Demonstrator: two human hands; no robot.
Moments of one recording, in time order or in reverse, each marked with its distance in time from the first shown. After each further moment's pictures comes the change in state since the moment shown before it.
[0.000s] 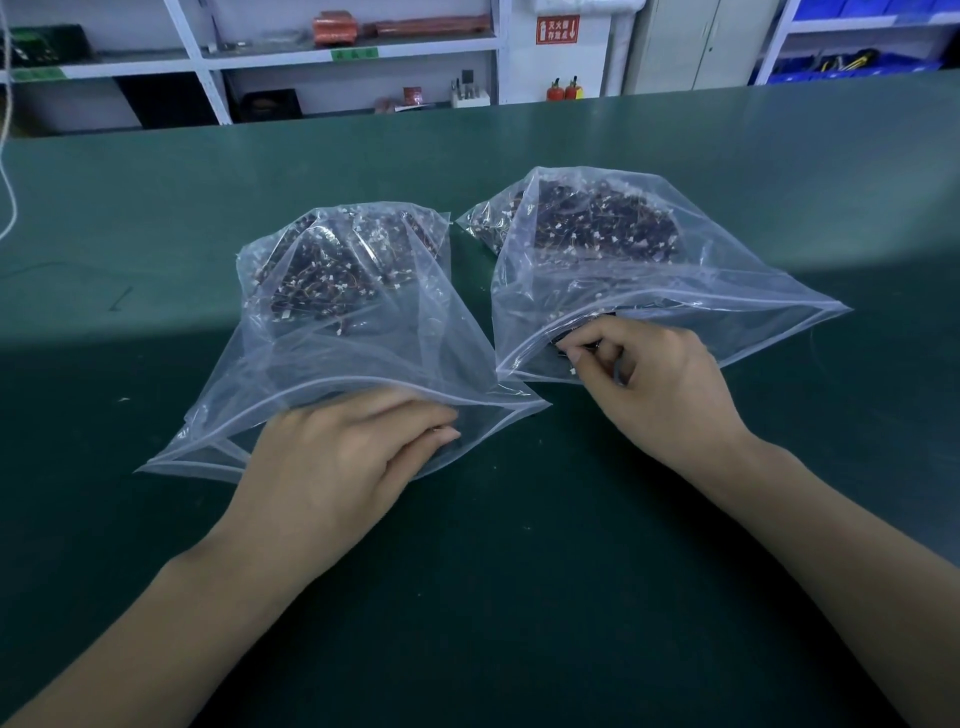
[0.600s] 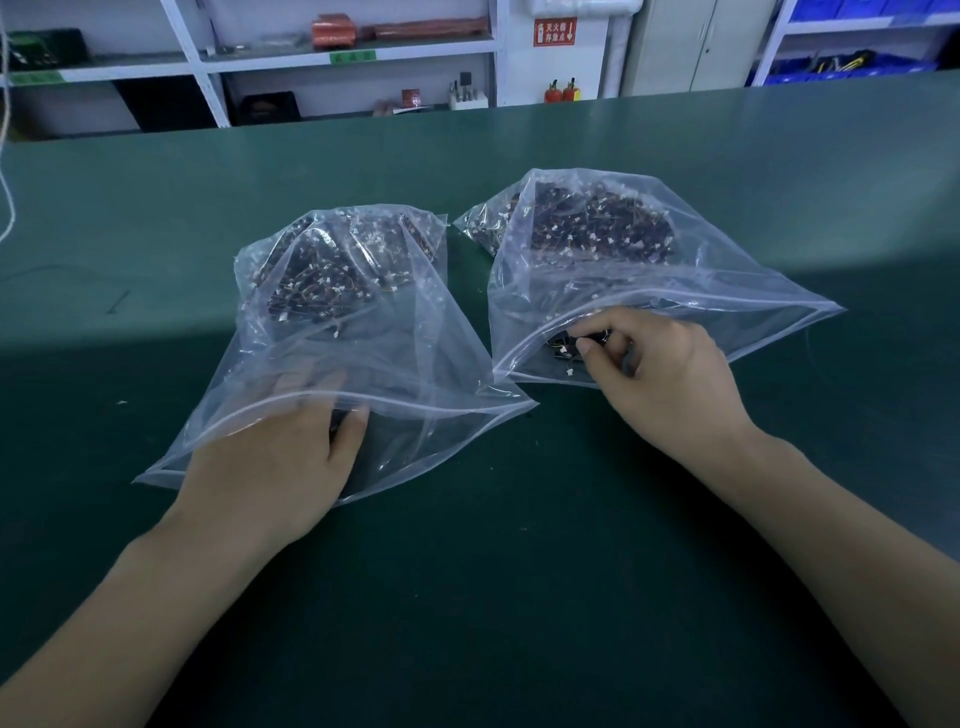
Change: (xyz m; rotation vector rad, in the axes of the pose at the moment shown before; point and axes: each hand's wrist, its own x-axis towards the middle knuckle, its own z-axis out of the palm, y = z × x) left_hand 0.003 -0.024 -0.006 0.239 -0.521 -0.653; right_hand 0.005 0.008 -0.003 -0.027 0.028 0.047
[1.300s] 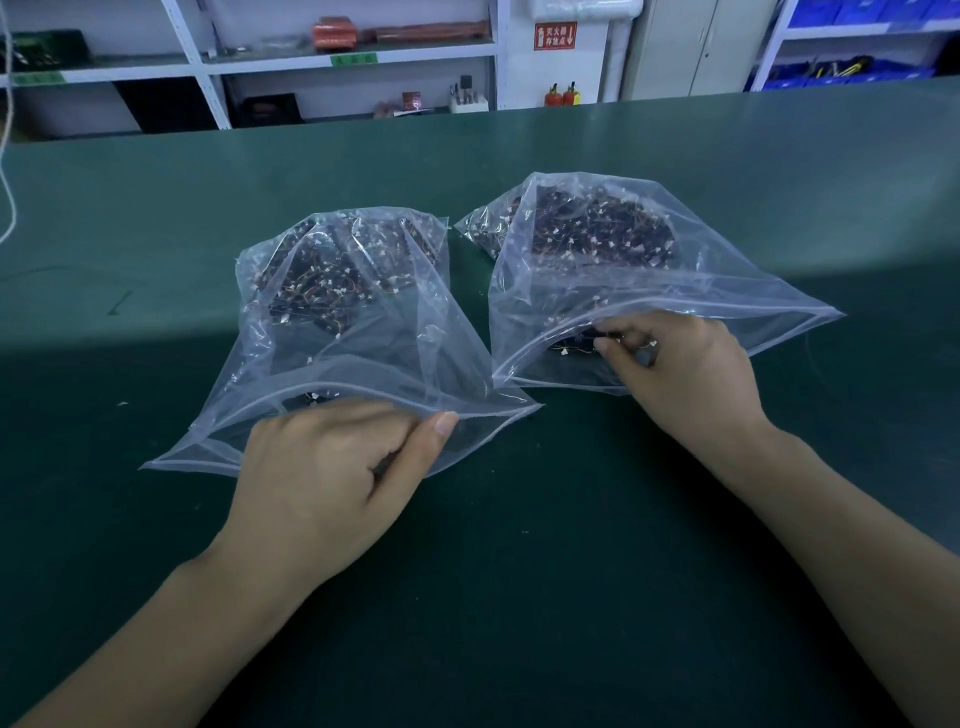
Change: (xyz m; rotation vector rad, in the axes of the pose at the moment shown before) left_hand -0.025 0.029 -0.003 -0.301 0.592 0.542; right_hand 0.008 0.016 -0.005 -0.097 0.047 0.046
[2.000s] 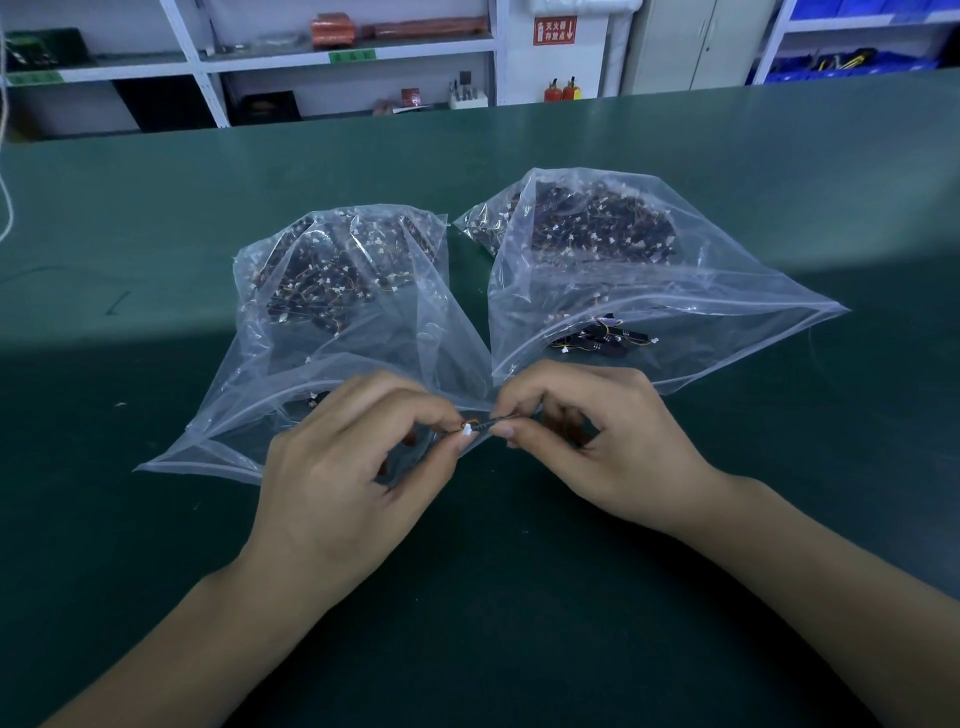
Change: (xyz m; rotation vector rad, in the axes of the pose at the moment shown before) left_hand -0.005 0.008 0.014 -0.270 0.118 0.017; right_hand -0.039 -0.062 0.006 0.516 -0.231 -0.479
